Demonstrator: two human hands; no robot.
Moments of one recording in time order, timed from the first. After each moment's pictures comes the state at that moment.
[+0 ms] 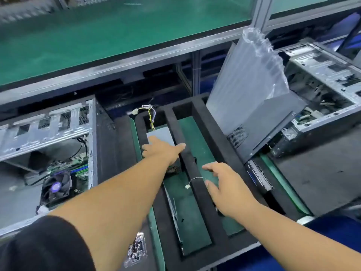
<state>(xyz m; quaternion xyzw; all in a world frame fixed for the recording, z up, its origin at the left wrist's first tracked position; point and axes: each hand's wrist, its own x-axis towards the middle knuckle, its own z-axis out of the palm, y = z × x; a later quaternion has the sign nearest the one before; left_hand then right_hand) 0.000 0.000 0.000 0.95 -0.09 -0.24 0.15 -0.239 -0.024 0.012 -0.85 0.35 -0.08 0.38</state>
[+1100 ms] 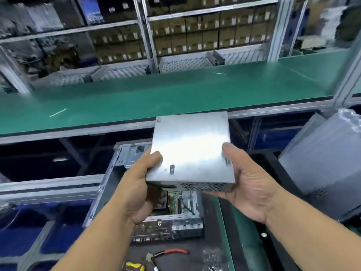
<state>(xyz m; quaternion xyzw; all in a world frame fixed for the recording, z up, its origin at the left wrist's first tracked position) 0.057 0.302 0.227 0.55 -0.08 -0.33 0.76 -0.079 0.108 0.232 -0.51 0.16 -0.08 0.84</state>
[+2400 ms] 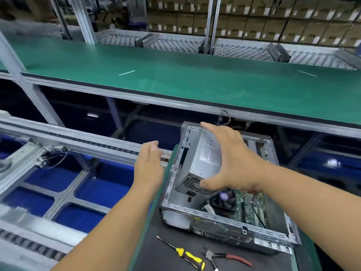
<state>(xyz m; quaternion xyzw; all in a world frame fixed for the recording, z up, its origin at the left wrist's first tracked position) 0.217 0.476 0.139 0.77 0.05 -0.03 0.64 0.140 0.262 0.223 -0.96 -0.05 0.01 0.27</state>
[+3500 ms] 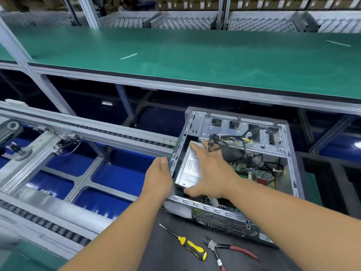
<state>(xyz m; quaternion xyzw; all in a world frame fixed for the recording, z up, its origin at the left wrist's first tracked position) 0.209 0.466 0.052 0.86 0.06 -0.06 0.50 0.171 0.282 0.094 -0.96 -0.01 0.11 0.25</state>
